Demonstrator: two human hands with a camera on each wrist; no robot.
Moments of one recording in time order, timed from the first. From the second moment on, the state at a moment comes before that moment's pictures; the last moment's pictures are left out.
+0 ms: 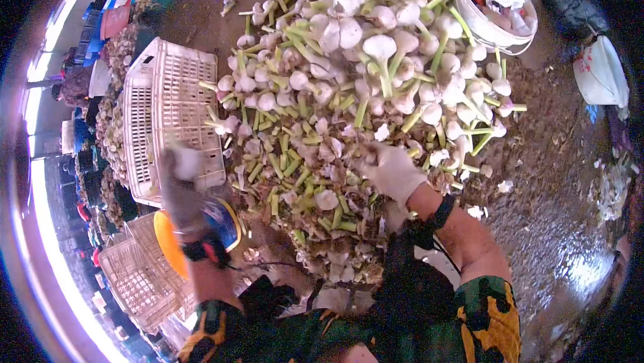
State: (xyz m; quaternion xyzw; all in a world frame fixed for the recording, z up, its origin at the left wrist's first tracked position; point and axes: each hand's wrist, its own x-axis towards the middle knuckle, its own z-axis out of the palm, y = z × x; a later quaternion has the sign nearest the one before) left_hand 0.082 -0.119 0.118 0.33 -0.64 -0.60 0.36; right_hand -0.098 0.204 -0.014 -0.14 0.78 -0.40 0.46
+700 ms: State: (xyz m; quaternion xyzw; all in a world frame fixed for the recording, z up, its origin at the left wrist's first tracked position) left_hand -0.049 -0.043 -0.058 0.22 -0.96 -0.11 -0.14; right_hand -0.110 0.202 -0.039 -0.10 0.78 -0.51 0.36
